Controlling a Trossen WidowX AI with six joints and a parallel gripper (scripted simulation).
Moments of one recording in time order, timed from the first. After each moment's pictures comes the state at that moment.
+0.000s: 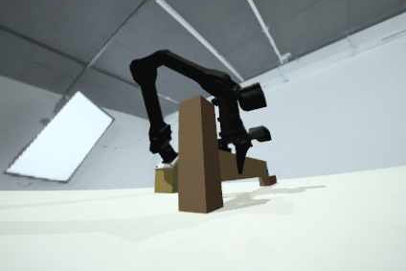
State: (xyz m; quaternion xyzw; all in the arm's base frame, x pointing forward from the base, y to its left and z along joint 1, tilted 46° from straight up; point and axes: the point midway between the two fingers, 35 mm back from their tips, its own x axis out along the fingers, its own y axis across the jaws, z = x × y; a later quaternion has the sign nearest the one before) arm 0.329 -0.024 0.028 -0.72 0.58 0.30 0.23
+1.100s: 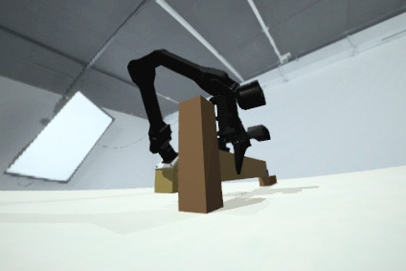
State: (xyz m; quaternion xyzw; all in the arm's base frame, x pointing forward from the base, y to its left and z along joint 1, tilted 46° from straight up) arm 0.331 -0.031 0.035 -0.72 0.58 0.30 0.23
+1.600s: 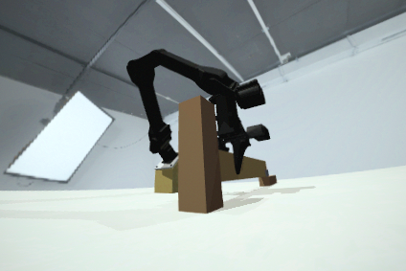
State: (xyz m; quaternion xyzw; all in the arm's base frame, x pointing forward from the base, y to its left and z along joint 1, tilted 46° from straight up) arm 0.332 -0.034 0.038 -0.72 0.58 0.30 0.23
